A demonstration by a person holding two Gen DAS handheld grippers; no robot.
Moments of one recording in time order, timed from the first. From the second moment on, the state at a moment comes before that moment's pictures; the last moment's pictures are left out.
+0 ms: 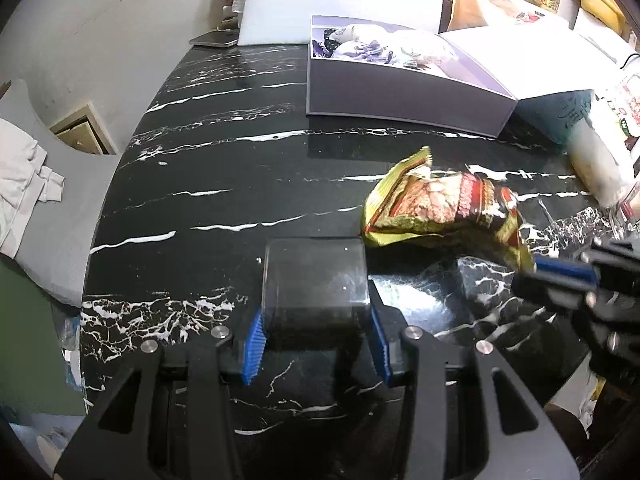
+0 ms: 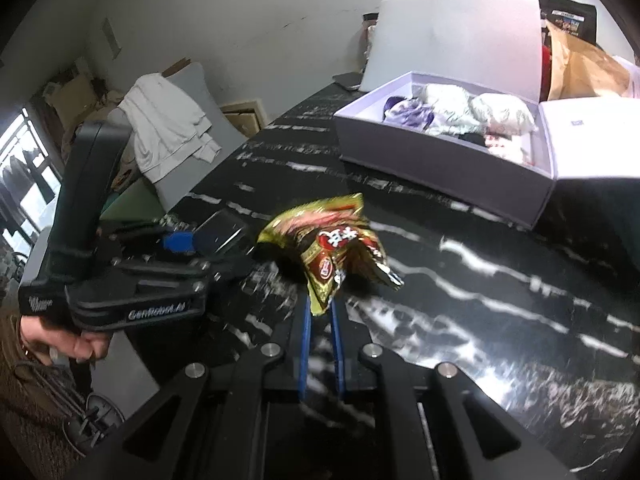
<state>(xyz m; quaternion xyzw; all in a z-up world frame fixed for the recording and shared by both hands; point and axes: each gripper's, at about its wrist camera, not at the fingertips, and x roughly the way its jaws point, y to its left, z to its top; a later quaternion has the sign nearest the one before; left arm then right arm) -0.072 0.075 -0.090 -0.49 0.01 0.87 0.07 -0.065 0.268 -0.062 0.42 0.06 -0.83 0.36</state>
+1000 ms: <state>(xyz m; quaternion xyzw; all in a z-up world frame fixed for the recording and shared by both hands) -0.087 0.075 -0.093 -0.49 0.03 0.87 0.09 -0.097 0.238 -0.090 0.41 0.09 -0.82 0.38</state>
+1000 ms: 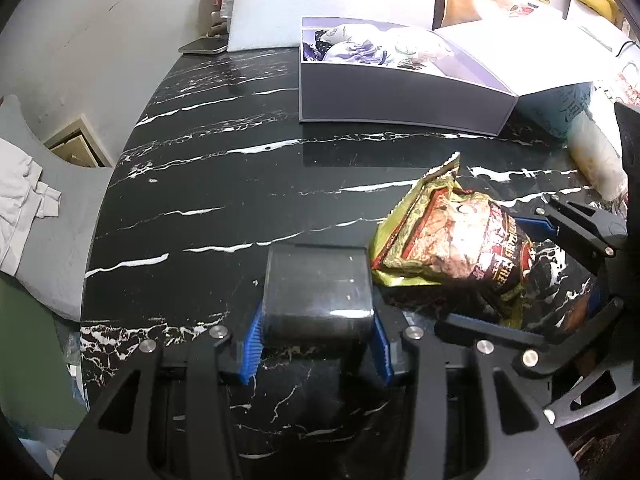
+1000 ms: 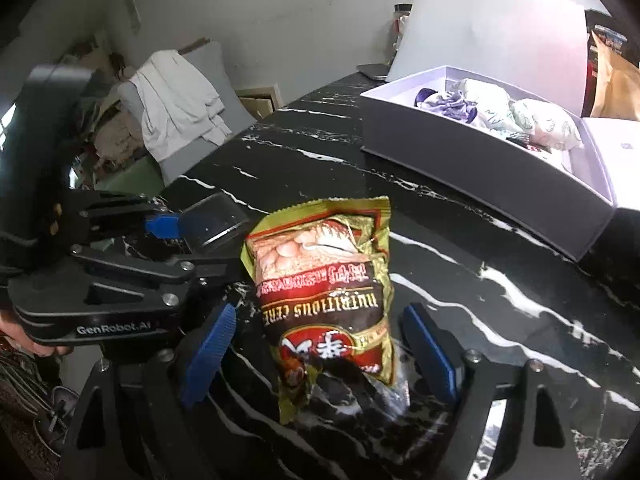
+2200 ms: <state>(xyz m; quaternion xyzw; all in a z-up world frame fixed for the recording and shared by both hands) -0.061 0.124 -0.014 -0.43 0.07 0.89 0.10 -0.068 0.313 -0.002 0.36 0.05 -0.88 0.30</state>
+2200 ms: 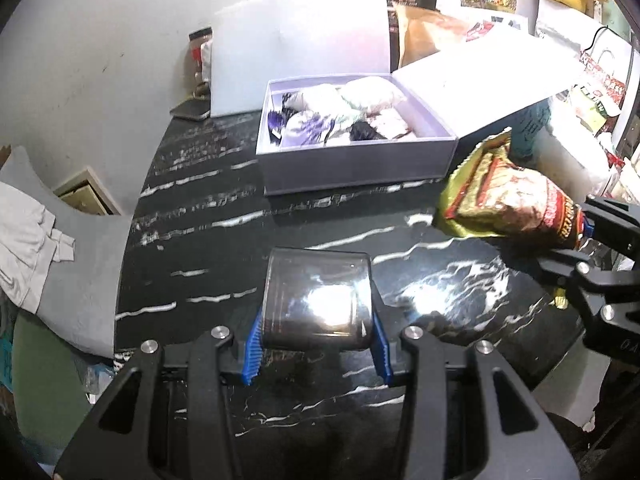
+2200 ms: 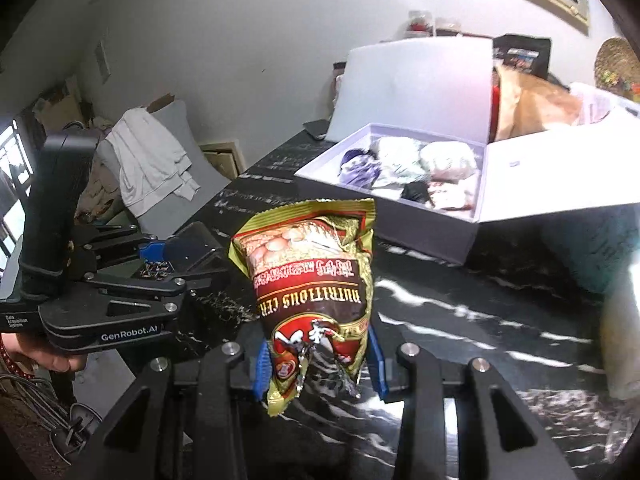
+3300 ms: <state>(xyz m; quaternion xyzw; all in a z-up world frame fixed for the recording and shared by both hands) -0.205 0.171 0.049 -0.39 0.11 0.90 0.12 -0.168 0.323 0.068 0.33 0.07 -0.90 0.29</state>
